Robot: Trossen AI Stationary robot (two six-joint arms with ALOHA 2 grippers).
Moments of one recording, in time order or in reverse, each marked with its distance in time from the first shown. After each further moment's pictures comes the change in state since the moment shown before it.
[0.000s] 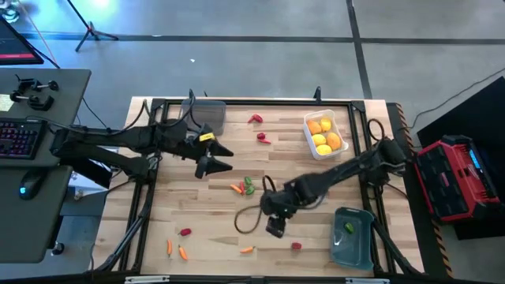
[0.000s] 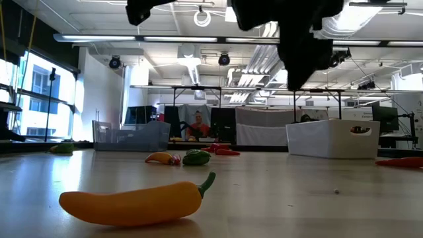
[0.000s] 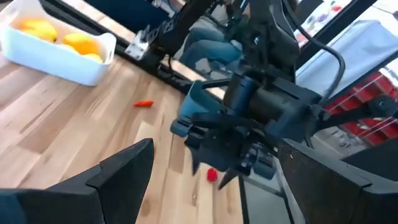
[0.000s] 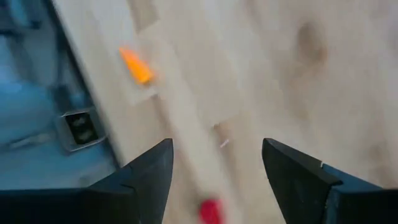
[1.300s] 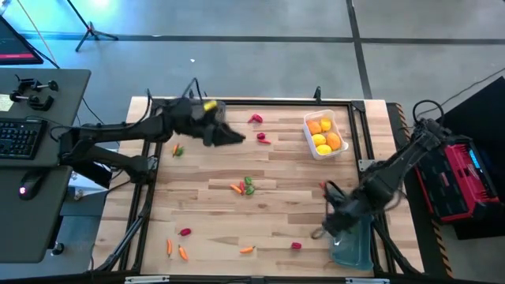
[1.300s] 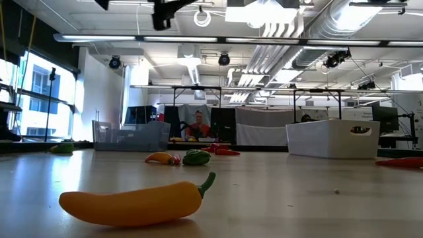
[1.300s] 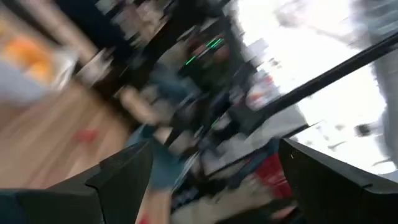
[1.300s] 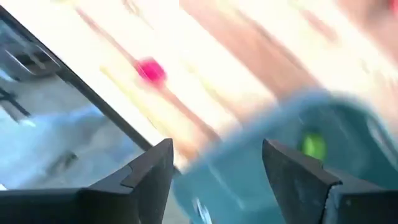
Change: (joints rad) left arm 0.235 0.124 0.000 0.350 0.300 -0.356; right arm 0.325 -0.569 -0.344 -0.281 0.162 0.722
